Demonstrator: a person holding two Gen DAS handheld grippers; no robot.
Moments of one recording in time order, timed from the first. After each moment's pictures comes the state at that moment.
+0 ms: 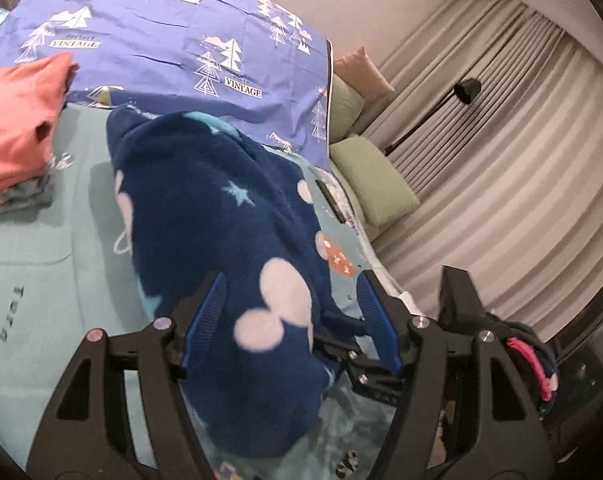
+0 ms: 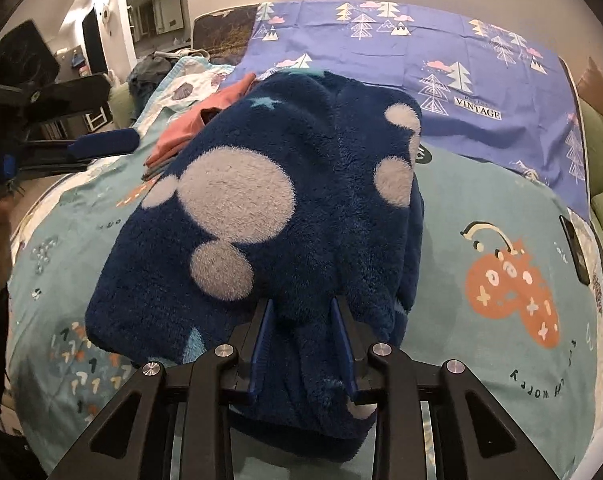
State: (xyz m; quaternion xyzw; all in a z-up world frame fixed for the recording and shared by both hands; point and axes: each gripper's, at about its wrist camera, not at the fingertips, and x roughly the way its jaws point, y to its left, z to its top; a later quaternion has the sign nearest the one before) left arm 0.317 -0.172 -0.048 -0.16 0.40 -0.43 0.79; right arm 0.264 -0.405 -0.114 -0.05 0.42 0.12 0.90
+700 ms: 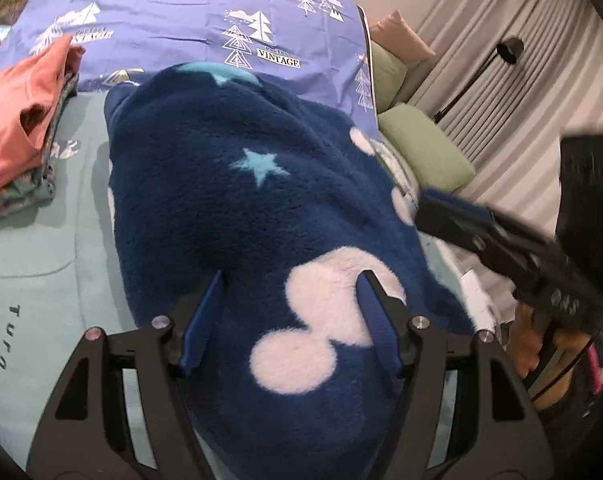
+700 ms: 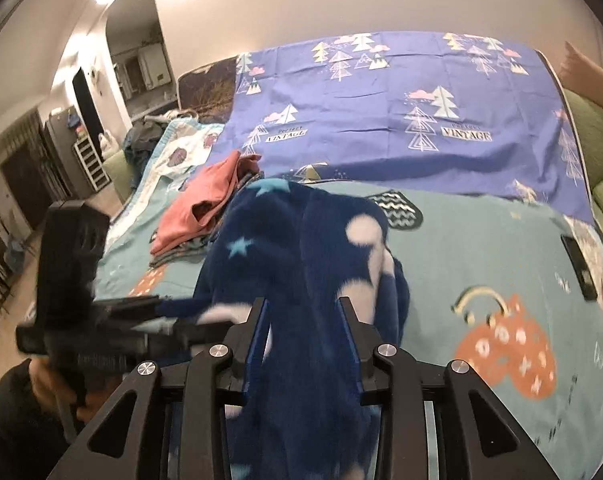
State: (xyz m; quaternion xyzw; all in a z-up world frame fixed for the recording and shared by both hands) left arm 0.337 -0.211 -0.098 -0.08 0.43 -0.37 0.82; right arm 0.329 -0.416 -0.054 0.01 0.37 0.12 0.92
